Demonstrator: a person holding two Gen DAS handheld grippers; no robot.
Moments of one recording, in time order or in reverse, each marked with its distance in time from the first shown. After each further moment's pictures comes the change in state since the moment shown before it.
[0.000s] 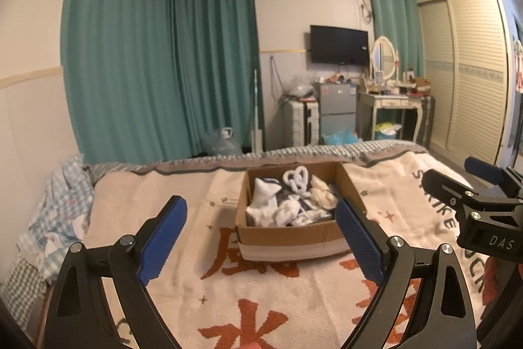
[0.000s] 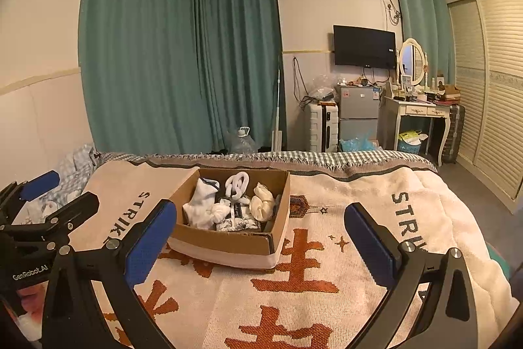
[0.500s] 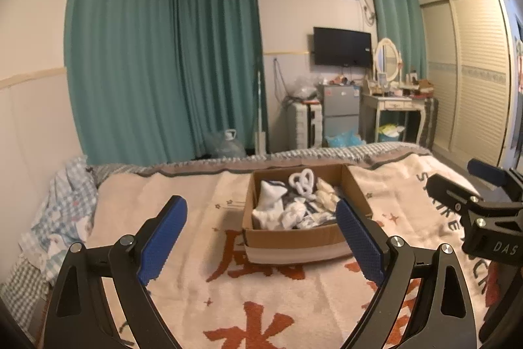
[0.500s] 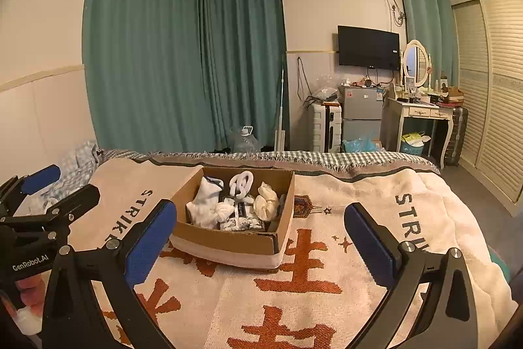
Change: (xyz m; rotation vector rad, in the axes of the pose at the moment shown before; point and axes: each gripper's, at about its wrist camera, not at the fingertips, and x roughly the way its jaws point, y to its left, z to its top) left arm -0.001 0.003 0.005 0.005 -0.011 0.018; right arm 0.003 0.006 -0.001 -0.015 -0.005 0.012
